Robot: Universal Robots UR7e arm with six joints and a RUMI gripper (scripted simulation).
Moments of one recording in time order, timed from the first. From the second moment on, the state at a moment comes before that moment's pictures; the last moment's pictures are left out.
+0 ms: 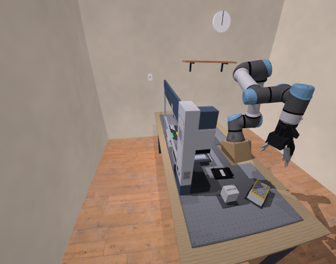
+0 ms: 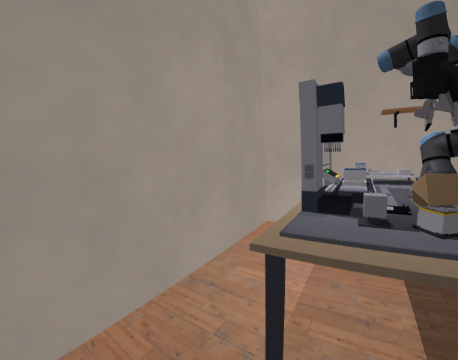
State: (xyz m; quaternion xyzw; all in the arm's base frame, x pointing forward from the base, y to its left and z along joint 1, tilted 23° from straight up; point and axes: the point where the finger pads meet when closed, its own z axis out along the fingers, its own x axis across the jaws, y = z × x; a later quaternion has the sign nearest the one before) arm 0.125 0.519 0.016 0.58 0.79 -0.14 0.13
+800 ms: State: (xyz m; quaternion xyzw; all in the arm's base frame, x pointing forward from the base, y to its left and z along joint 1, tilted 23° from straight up) arm 0.125 0.518 0.016 0.73 0.65 -0.11 0.16
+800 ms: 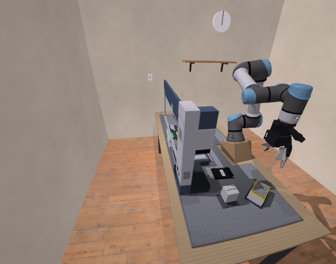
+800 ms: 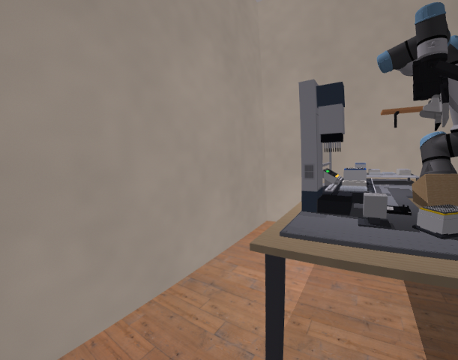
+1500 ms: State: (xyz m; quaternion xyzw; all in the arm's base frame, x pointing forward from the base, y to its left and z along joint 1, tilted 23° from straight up) arm 0.153 0.519 0.018 0.83 0.52 -0.09 0.18
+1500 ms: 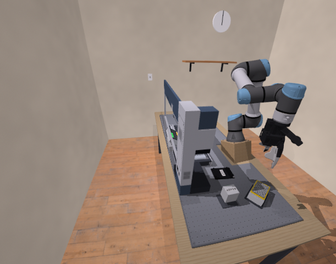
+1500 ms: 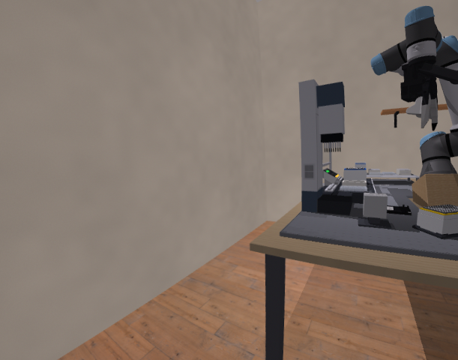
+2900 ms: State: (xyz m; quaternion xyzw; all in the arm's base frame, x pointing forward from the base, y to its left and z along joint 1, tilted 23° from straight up) arm 0.180 0.517 0.017 0.95 0.22 -0.02 0.20
